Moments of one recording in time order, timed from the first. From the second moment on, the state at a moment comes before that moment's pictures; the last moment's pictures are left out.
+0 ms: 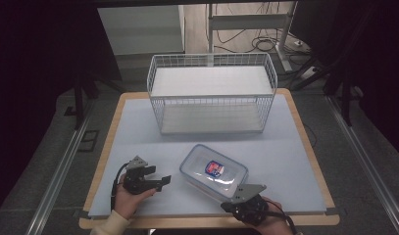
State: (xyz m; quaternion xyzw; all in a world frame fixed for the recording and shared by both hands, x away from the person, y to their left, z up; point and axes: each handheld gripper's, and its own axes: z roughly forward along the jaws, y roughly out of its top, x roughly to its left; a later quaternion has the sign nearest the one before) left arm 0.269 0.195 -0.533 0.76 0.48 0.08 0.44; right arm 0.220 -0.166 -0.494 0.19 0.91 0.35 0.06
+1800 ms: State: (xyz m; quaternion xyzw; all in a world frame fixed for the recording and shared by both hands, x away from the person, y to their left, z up) left arm 0.270 0.195 -0.535 0.76 0.48 0.08 0.43; right arm 0.272 -0.217 -0.499 0.29 0.88 0.36 0.13
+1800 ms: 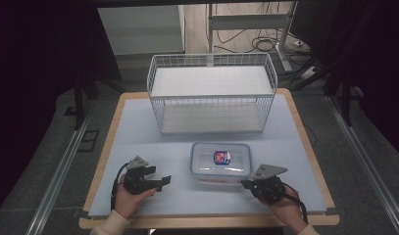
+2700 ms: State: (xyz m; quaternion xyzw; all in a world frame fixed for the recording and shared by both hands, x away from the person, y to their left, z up) left arm 0.270 0.195 -0.534 0.76 0.48 0.08 0.43; right arm 0.284 -0.274 -0.494 0.36 0.84 0.37 0.16
